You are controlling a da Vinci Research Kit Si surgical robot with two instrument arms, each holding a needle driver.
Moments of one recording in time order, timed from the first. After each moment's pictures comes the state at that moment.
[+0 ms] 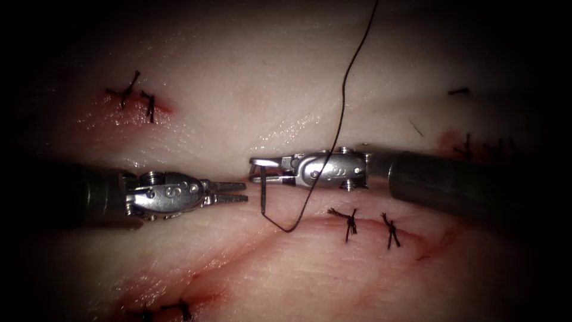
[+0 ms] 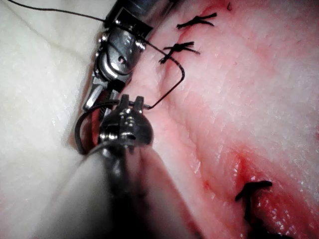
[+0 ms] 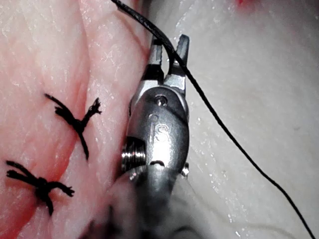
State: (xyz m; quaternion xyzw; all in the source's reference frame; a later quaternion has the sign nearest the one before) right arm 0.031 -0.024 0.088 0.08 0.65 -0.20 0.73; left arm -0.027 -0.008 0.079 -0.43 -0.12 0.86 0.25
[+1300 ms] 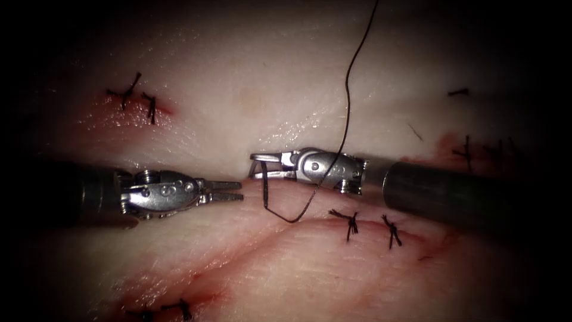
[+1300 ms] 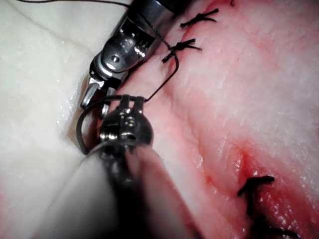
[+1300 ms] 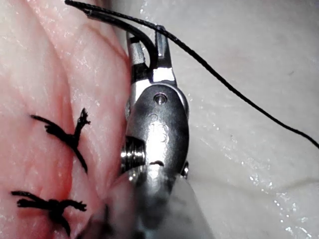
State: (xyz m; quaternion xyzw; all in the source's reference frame) right arm 0.030 -0.026 0.092 0.21 0.63 -0.16 0.73; left arm -0.026 -0.008 0.079 -0.43 -0.12 0.86 0.25
